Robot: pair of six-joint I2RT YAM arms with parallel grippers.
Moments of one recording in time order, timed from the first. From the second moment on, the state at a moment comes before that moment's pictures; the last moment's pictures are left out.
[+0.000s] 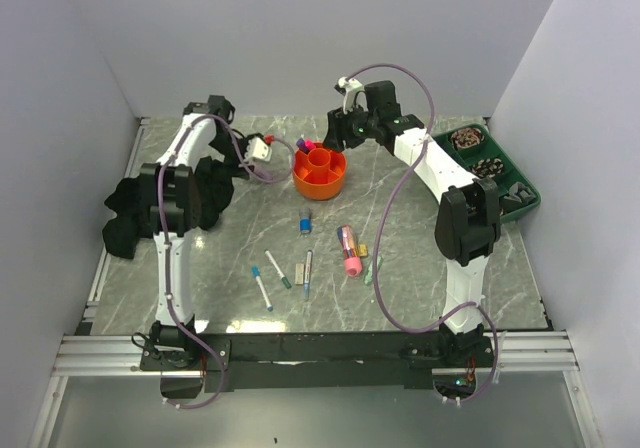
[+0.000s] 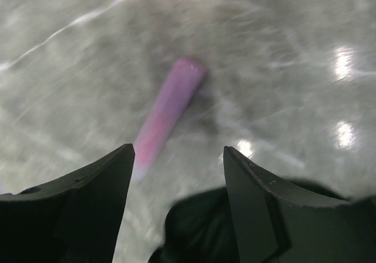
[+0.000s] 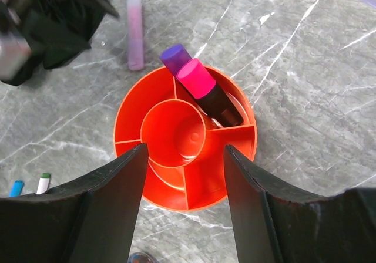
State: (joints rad) left arm -0.10 2.37 2.19 -1.19 0.60 1.68; right arm 0.36 2.02 1.81 -0.39 -0.47 -0.05
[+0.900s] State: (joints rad) left arm -0.20 2.57 2.39 -1.27 0.55 1.71; right arm 0.31 2.01 1.76 -0.40 -0.50 -0.05
